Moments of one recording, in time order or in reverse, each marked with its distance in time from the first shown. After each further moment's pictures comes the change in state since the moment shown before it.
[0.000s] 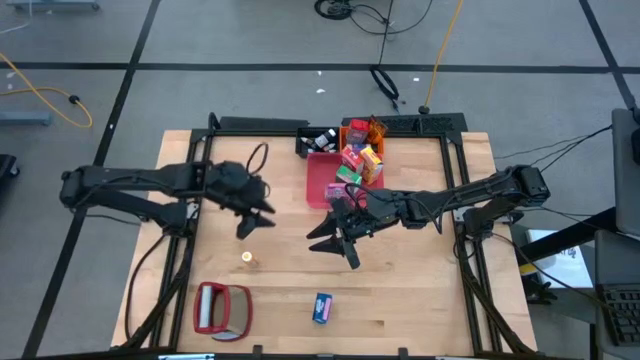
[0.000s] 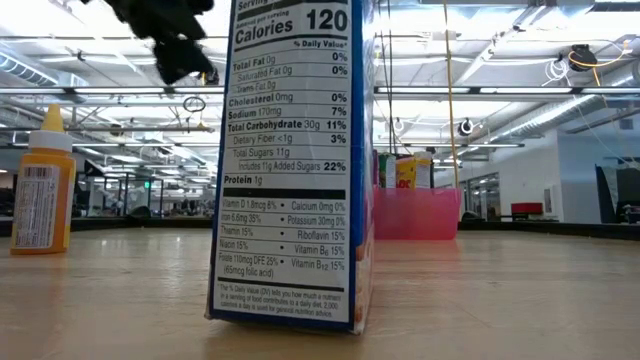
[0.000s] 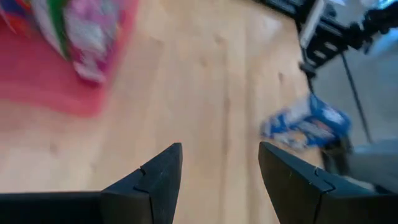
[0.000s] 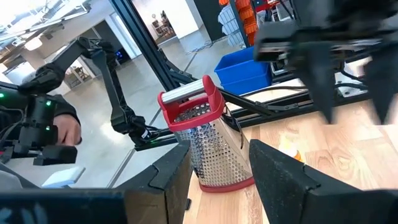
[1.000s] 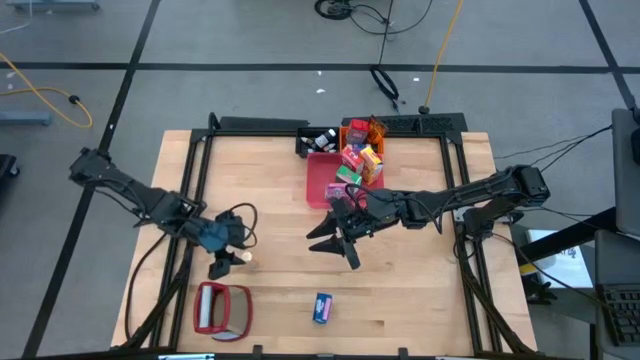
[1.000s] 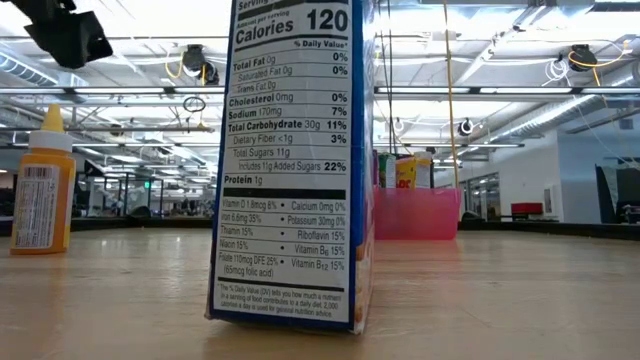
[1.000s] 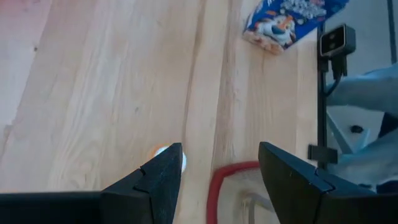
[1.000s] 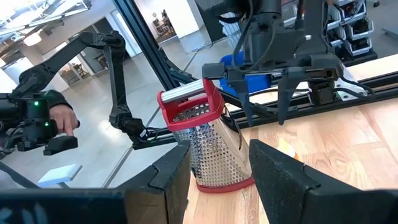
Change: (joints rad) left arm -0.548 -0.034 0.000 -0.286 -0.297 -0.373; right arm 0.000 0.000 0.000 0.001 0.000 -0.026
